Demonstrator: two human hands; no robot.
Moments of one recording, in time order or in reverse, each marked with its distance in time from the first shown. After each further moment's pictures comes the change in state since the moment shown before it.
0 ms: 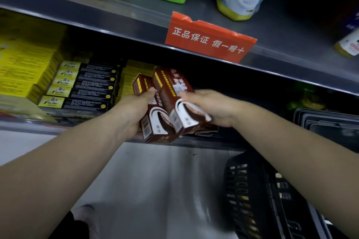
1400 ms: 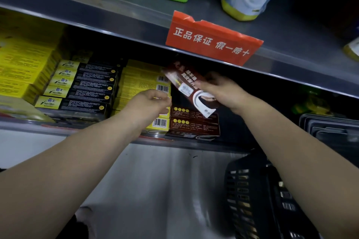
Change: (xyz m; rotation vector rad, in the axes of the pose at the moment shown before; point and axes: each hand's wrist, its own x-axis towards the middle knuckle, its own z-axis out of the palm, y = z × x) left_hand 0.004 -0.002 0.013 0.291 -0.086 0.240; right_hand 0.035 0.001 -0.058 -0.399 0.375 -0.208
